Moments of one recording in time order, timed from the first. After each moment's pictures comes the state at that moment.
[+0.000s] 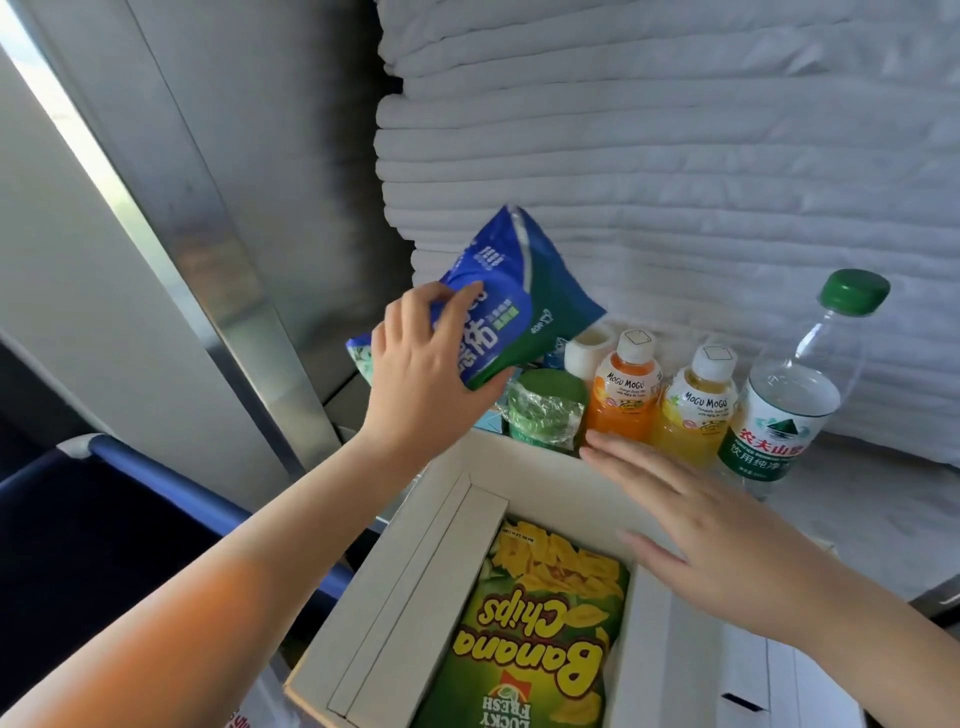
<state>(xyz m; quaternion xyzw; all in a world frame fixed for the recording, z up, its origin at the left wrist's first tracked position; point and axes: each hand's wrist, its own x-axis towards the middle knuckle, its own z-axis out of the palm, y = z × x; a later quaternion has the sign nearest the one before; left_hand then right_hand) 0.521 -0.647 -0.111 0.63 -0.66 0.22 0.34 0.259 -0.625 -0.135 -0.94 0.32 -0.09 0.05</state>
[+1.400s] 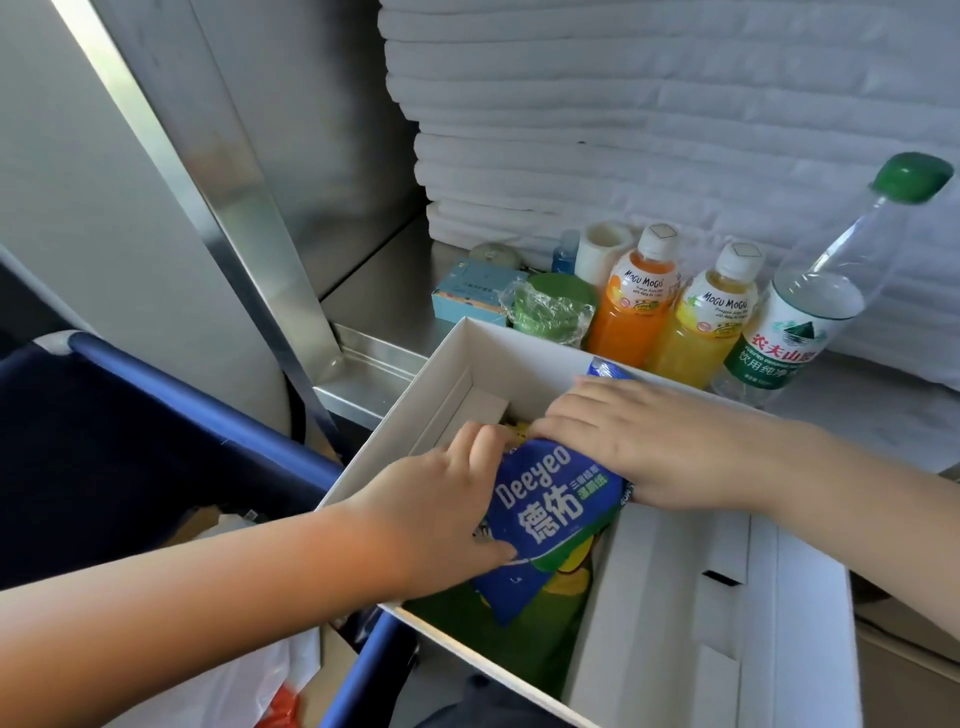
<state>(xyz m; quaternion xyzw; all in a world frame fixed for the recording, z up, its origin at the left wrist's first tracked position) 0.491 -0.513 -0.152 0.62 -0.77 -0.16 -0.01 0.293 -0.634 -0.141 -0.99 0.10 0.07 -0.03</state>
